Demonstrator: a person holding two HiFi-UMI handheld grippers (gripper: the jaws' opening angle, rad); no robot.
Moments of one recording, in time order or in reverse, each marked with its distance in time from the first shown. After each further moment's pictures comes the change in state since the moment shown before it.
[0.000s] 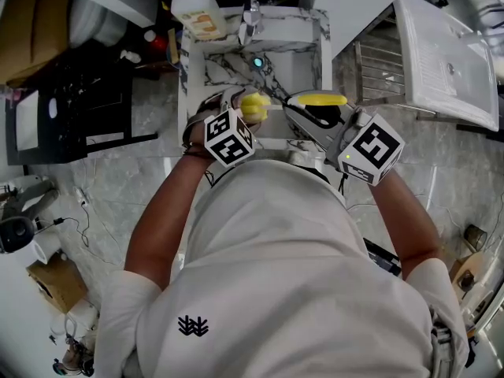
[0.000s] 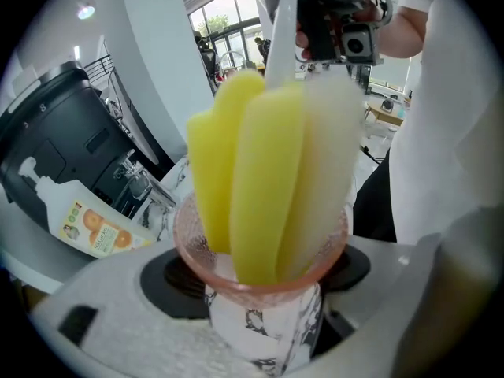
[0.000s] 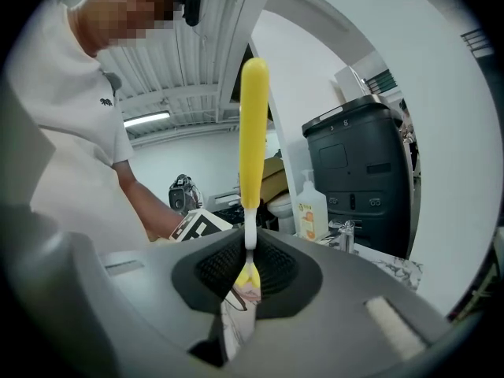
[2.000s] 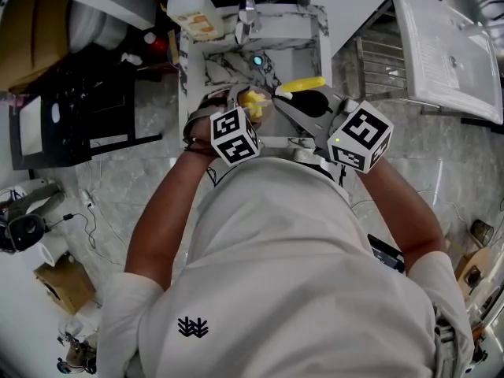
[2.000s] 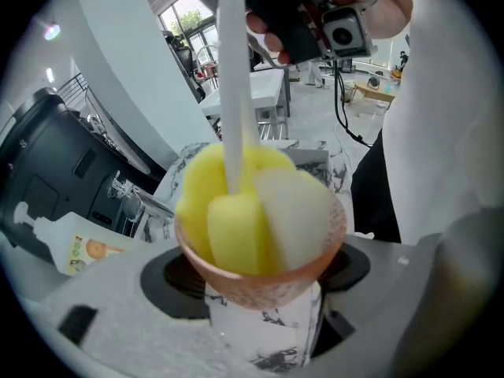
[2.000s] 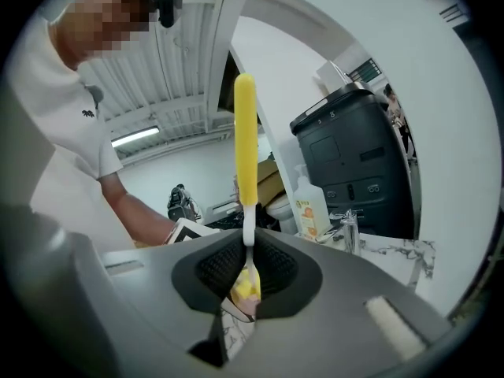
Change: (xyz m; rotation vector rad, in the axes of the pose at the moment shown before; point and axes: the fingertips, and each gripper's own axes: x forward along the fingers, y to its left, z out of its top) left arm 0.004 -0.003 0.007 0.153 0.076 -0.001; right arm 0.016 -0.012 -0.007 0.137 -0.059 -0.002
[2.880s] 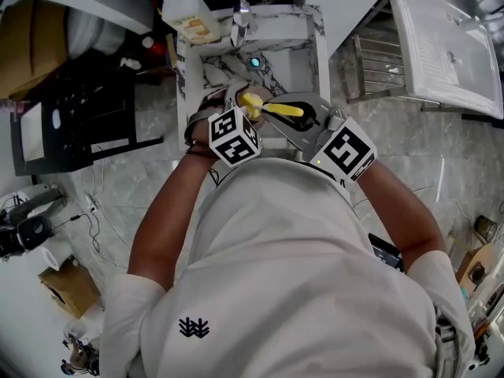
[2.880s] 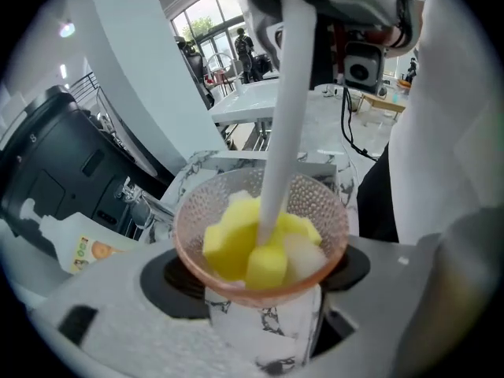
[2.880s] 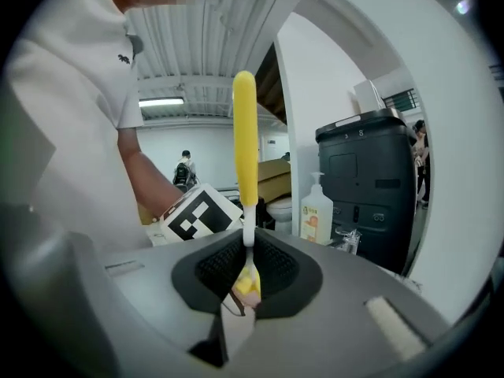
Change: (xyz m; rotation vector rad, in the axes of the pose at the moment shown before) left arm -0.005 0.009 0.018 -0.057 -0.059 0.028; right arm 0.008 0.020 -0.012 -0.280 0.041 -0.008
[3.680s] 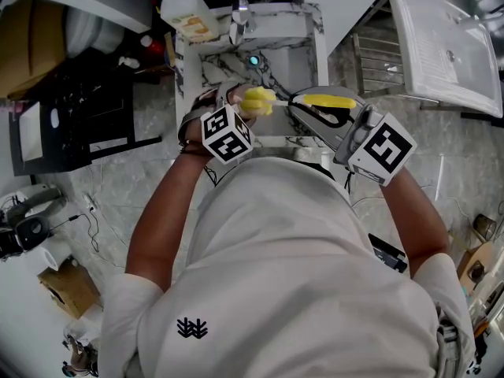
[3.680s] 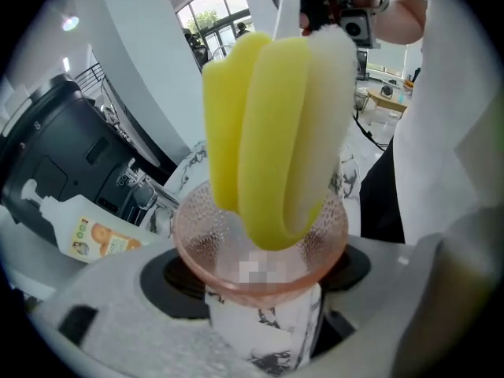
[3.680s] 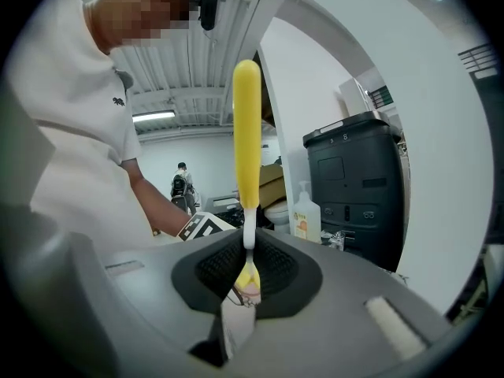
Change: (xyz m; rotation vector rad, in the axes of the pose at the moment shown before) left arm 0.001 0.004 -0.023 -0.033 0.044 0.006; right arm -0.051 -0.016 0.026 0.079 -0.029 -0.002
